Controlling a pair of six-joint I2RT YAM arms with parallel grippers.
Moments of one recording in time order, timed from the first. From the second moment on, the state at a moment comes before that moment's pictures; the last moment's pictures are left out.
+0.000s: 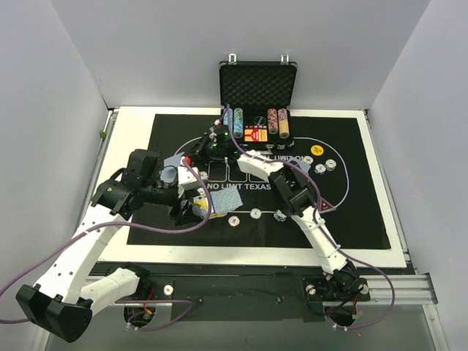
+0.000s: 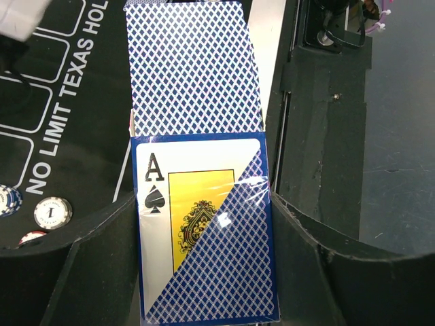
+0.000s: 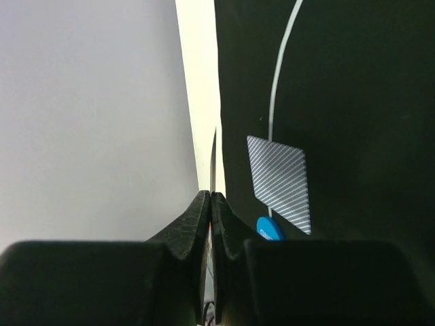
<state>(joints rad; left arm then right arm) -0.42 1.02 1.09 -0.88 0.87 0.52 0.64 2.58 2.01 0.19 -0.51 1.29</state>
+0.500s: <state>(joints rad) -0.42 1.00 1.09 -0.88 0.87 0.51 0.67 2.64 2.08 0.10 -0.48 1.26</state>
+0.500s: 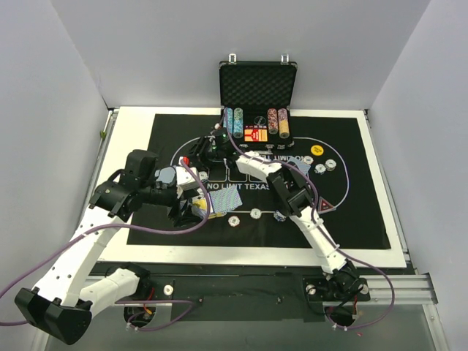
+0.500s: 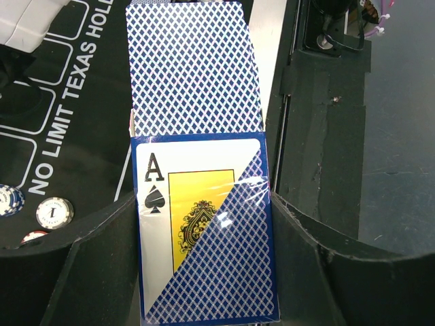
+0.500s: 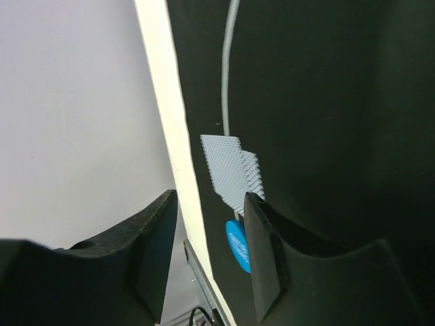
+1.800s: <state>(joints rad) -0.40 1.04 1.09 -0.88 0.86 0.53 0.57 1.18 1.01 -0.27 -0.53 0.89</state>
